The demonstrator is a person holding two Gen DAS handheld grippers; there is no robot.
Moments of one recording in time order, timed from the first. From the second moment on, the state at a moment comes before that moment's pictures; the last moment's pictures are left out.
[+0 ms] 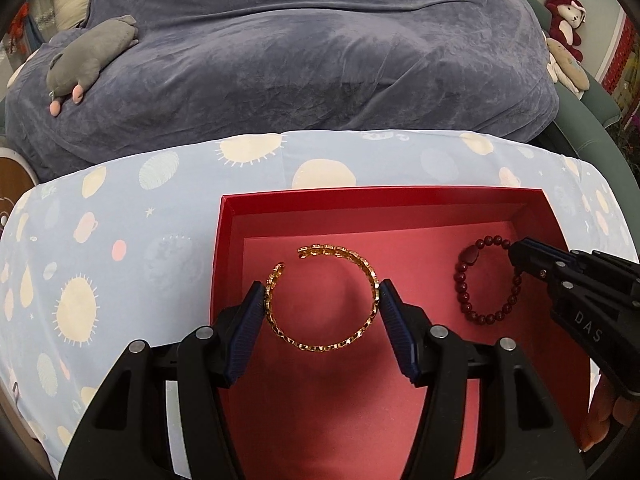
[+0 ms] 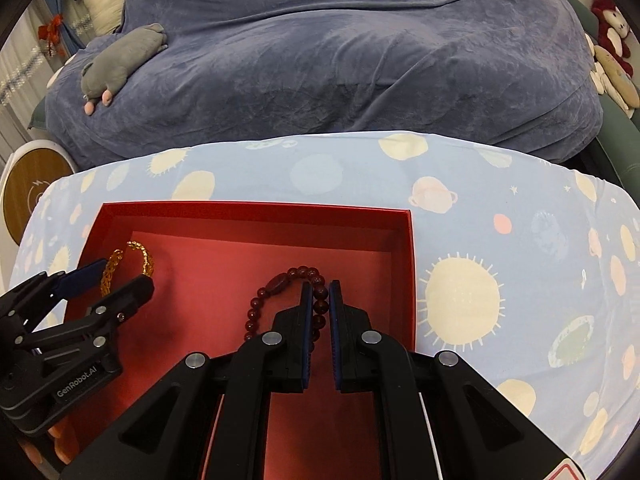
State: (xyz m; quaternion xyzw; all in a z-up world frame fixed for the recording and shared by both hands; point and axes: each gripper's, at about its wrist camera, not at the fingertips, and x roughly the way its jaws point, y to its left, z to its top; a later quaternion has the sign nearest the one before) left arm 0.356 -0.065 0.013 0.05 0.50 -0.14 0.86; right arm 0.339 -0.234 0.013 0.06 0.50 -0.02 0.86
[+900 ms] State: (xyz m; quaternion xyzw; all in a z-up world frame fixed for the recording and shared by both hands) left arm 0.130 -0.007 0.071 0.02 0.45 -0.12 0.88; right arm 0.088 -0.207 0.065 0.04 0.47 -0.03 0.88
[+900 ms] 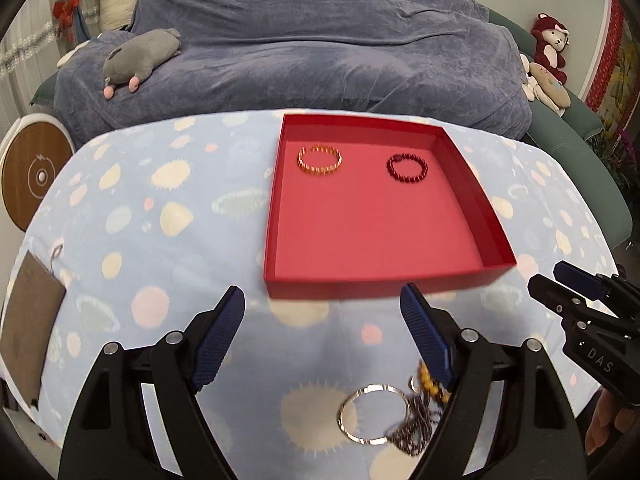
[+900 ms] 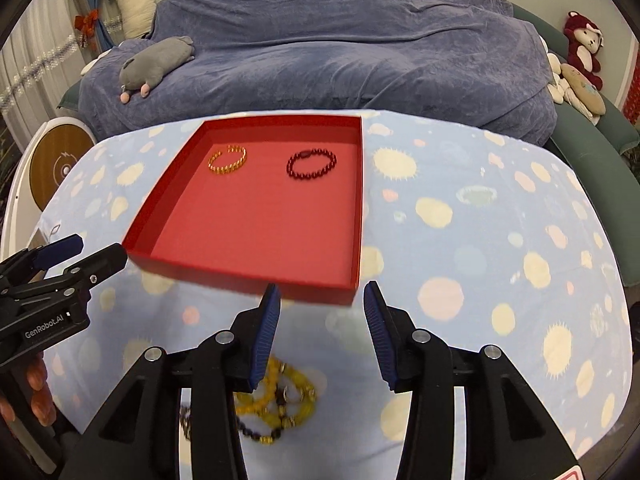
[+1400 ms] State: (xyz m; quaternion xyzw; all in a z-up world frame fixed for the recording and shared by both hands) left arm 0.057 0.003 0.016 0.04 0.49 -0.09 0.87; right arm 0.001 -0.197 0.018 0.07 0.51 -0.04 0.85
